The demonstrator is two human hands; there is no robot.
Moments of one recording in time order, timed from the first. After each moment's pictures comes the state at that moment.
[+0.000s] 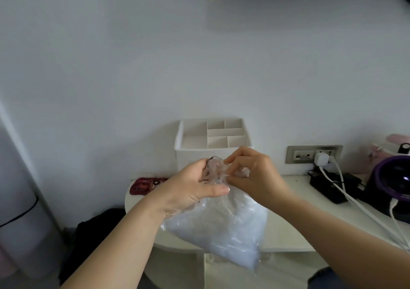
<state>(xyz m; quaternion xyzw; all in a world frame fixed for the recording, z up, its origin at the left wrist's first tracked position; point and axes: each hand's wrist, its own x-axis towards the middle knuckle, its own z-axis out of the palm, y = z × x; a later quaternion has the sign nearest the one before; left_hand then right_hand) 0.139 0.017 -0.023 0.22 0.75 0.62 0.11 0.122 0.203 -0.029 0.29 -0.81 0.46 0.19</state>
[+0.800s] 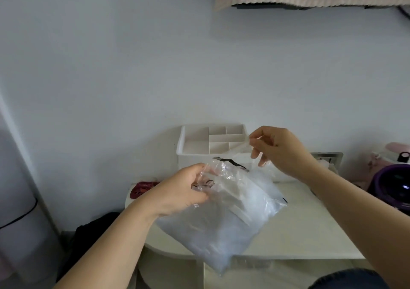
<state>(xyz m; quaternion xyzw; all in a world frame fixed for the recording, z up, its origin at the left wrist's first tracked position) 0.134 -0.002 -0.024 0.20 0.83 0.52 0.06 0.101 0.238 0.029 0.20 -0.87 0.43 0.15</state>
